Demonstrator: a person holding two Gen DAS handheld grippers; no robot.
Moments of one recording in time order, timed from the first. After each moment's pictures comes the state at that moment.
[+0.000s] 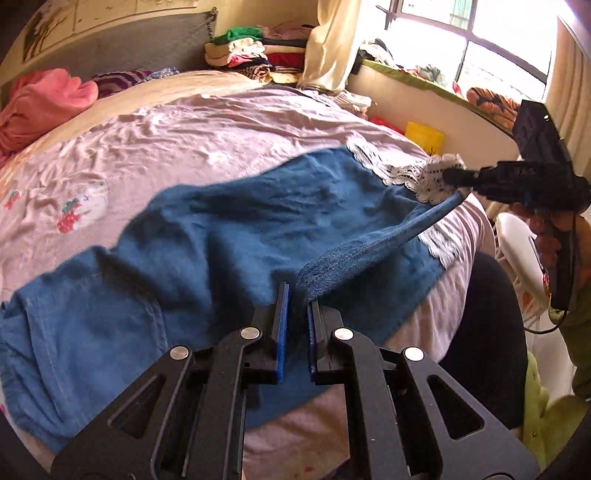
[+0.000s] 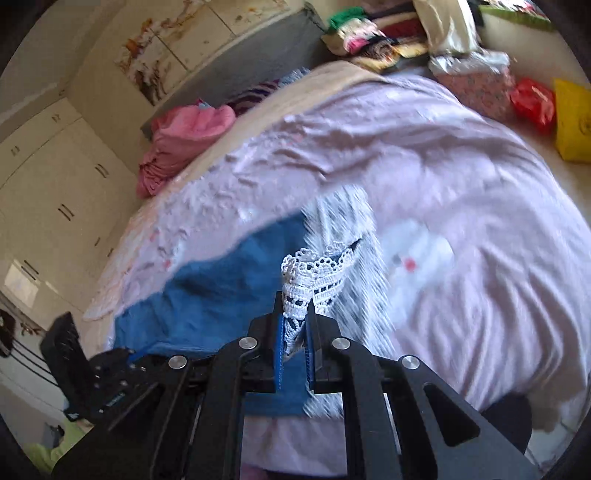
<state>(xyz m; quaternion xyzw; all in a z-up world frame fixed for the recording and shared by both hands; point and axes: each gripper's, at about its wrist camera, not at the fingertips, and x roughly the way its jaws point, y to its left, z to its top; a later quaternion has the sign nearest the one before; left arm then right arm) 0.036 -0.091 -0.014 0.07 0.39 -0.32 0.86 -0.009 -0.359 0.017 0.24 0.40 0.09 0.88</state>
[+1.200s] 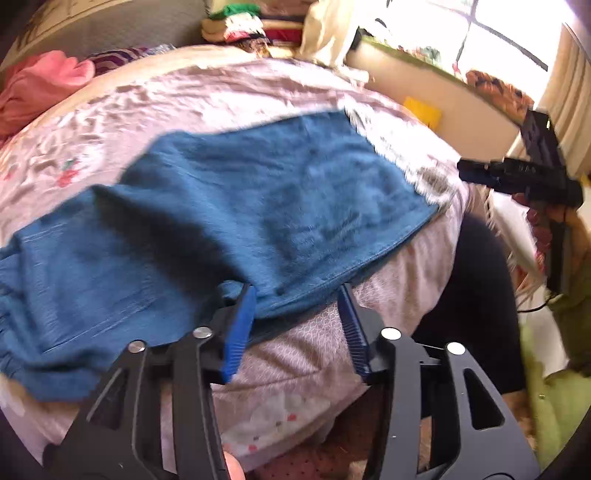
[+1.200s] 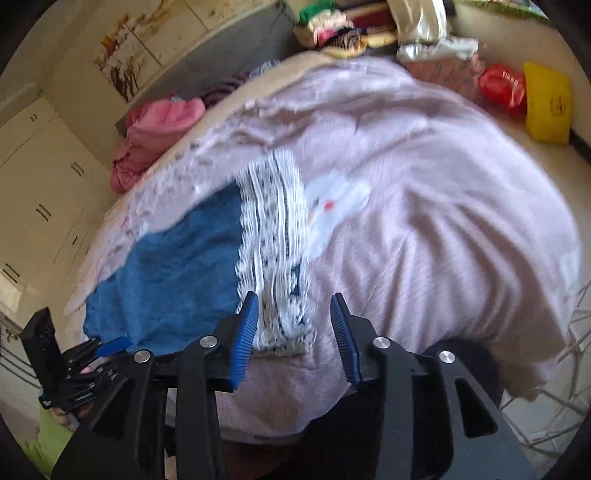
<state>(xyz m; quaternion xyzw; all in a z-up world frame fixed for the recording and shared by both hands) 0.008 -0.072 -0.020 0.07 0.43 -0.32 0.84 -0.065 -0.389 0.008 0.22 0.40 0.05 0.89</state>
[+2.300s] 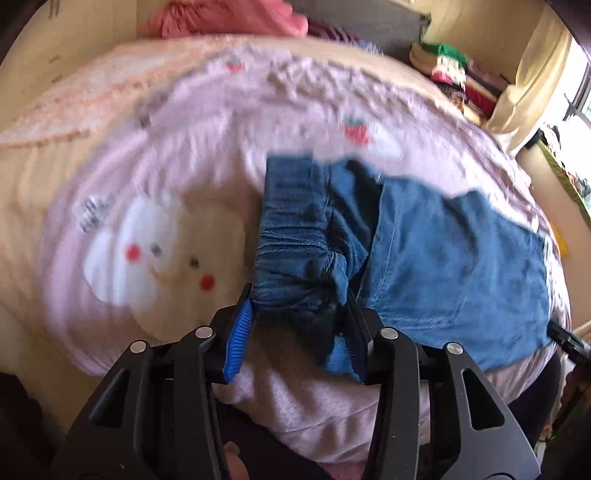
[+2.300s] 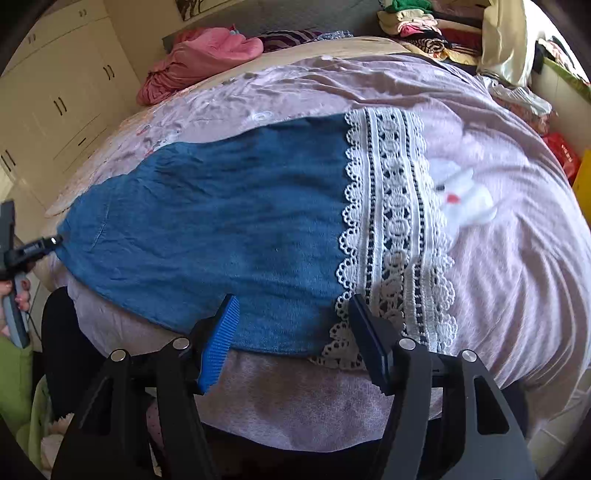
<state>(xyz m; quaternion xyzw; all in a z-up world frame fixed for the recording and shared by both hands) 0.051 0.121 -0.035 -0.10 0.47 -0.01 0.88 -0.025 -0.291 -0.034 0.06 0.46 0.12 0.88</state>
